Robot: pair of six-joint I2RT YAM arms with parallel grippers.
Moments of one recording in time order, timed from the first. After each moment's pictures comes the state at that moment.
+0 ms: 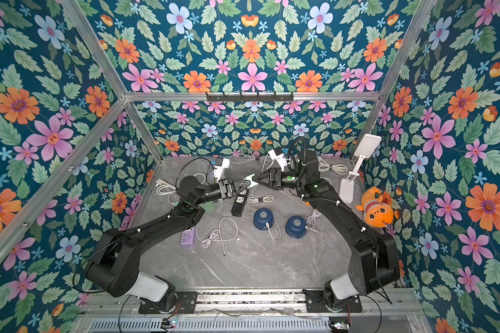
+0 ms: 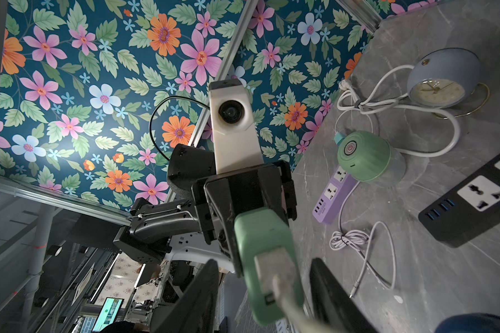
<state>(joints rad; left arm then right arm) -0.51 1.50 0.88 0.91 0.87 -1.13 0.35 1.49 1.23 0.03 -1.09 0.82</state>
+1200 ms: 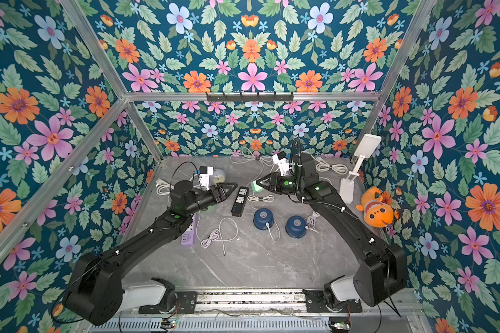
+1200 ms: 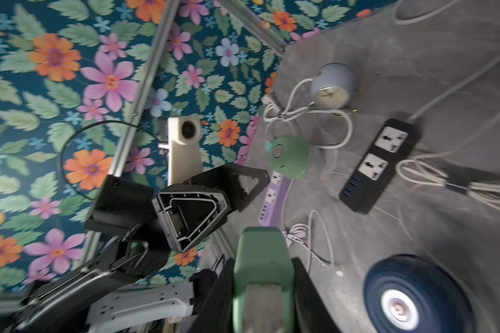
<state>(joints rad) -0.46 1.29 0.75 0.34 0.45 -0.87 0.41 1.41 1.28 -0.39 -0.62 0.64</state>
